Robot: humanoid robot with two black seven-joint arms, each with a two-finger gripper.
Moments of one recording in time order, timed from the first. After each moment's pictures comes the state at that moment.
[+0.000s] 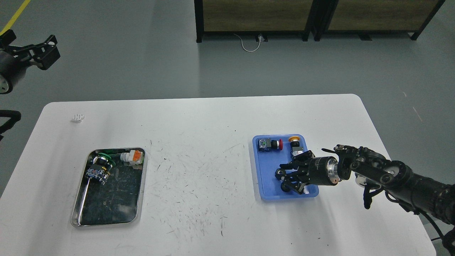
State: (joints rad) left arm -0.85 0.73 -0.58 -0.91 0.29 0.01 -0.14; right arm 0.74 -0.43 0.03 0.71 -0.72 0.51 0.23
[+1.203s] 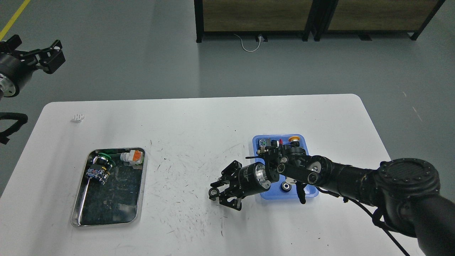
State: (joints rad) left arm -0.85 0.72 -0.56 -0.91 0.29 0.04 -0.13; right arm 0.91 -0.01 -0.18 0.64 -0.73 0.54 0.23
